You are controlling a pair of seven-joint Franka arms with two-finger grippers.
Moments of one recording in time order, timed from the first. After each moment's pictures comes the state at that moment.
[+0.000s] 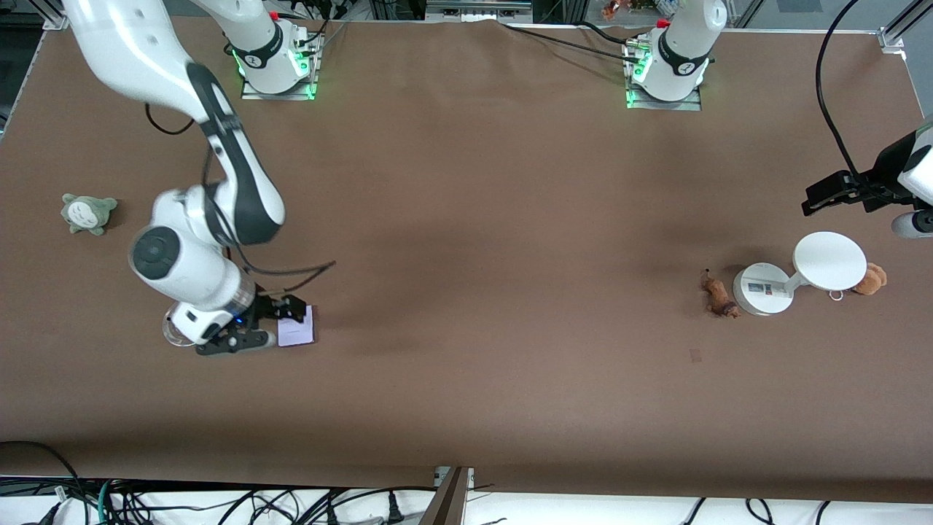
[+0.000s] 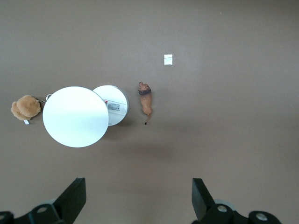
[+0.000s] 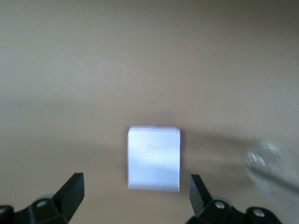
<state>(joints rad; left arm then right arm) 0.09 0.08 -0.04 -1.59 0.00 1.61 -0.04 0.19 0.53 0.02 -1.61 0.06 2.20 0.03</state>
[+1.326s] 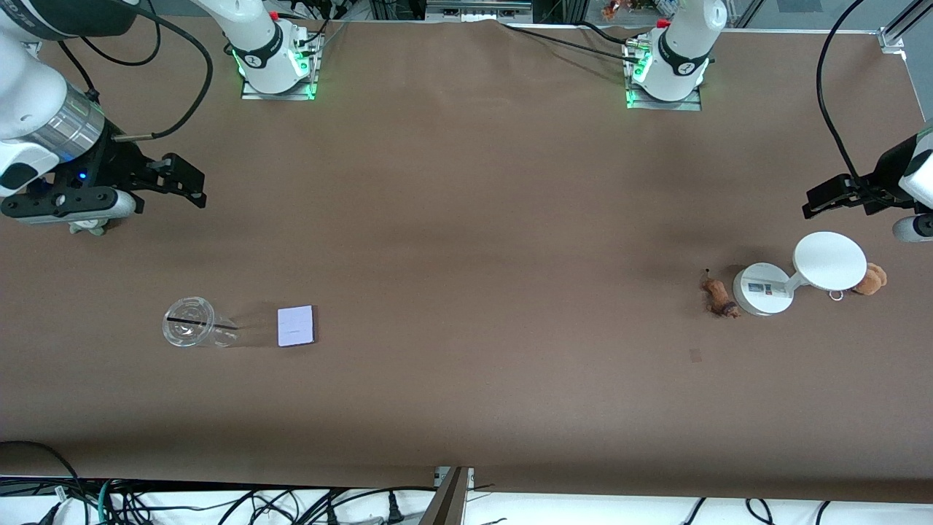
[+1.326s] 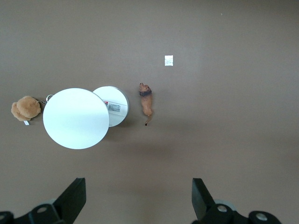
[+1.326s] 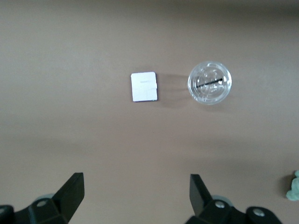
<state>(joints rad) 0.10 0.09 -0.04 -1.58 0.00 1.61 -0.04 0.18 0.09 -0.01 -1.55 0.03 1.70 0.08</state>
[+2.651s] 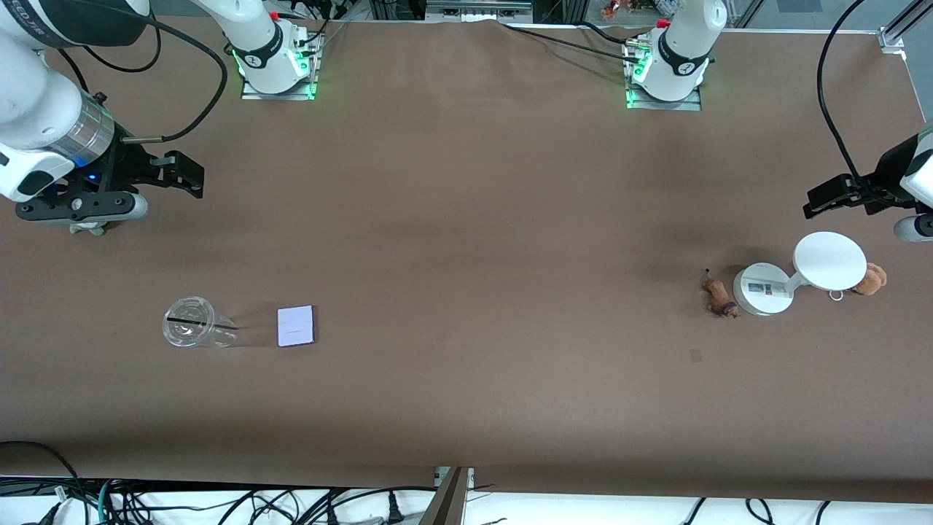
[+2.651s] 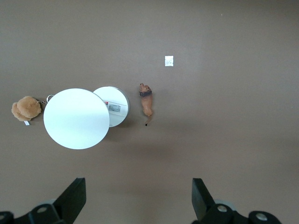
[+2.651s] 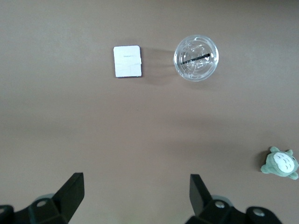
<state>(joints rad) 0.10 0.09 -0.04 -1.58 0.00 1.61 -0.04 0.18 0.11 -0.01 -1.51 -0.04 1.56 0.08</state>
